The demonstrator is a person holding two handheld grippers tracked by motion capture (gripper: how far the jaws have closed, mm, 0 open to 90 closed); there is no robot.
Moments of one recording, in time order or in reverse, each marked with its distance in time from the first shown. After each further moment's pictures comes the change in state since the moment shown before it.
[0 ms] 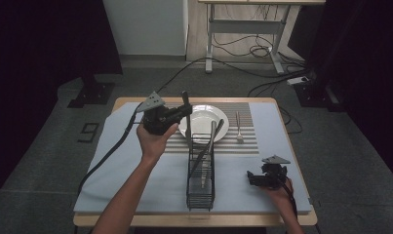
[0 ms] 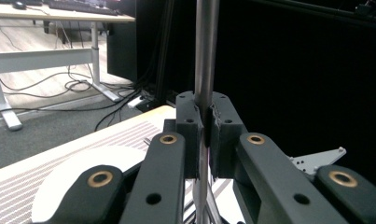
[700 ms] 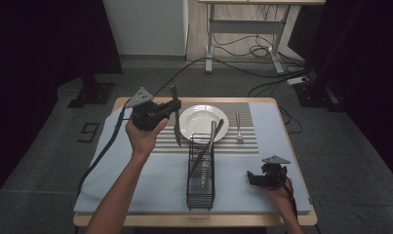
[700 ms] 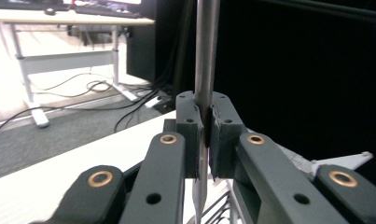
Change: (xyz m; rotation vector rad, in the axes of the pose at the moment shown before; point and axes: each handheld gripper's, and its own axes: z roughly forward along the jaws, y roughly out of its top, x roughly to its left) left arm 0.024 -0.001 -0.016 0.014 0.078 -0.019; right arm 0.000 0.000 0.000 -0.001 0.000 0.002
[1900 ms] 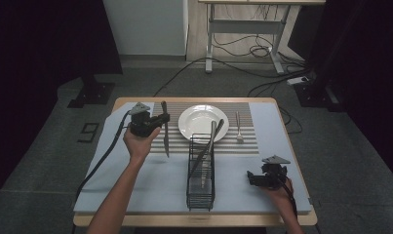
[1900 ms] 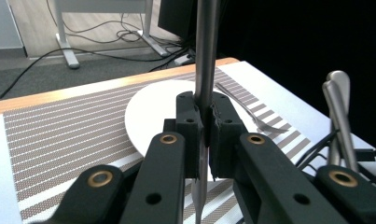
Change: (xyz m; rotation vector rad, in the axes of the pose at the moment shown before) left arm 0.060 -0.066 0.023 0.159 0.121 -0.090; right arm 0.000 0.000 0.000 -0.001 -0.001 -0.001
